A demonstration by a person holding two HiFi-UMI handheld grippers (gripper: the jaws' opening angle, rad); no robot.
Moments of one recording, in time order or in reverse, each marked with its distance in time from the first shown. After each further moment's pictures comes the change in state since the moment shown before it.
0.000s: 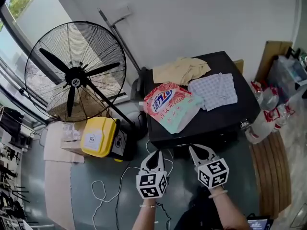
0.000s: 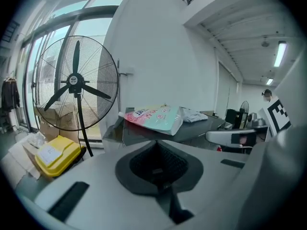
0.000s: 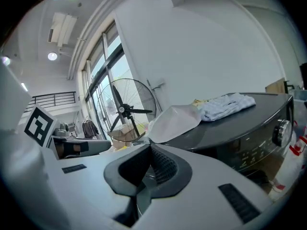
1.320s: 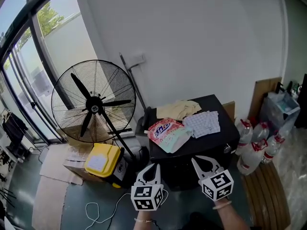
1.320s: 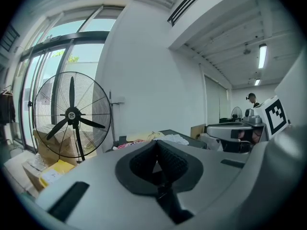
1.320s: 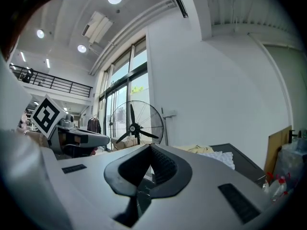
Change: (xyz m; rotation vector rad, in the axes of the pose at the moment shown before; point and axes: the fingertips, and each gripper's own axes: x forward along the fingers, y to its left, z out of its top) left arm -0.131 -0.075 0.118 0.095 -0.203 -0.044; right arm -0.145 0.060 0.131 -0.289 -0.199 0.025
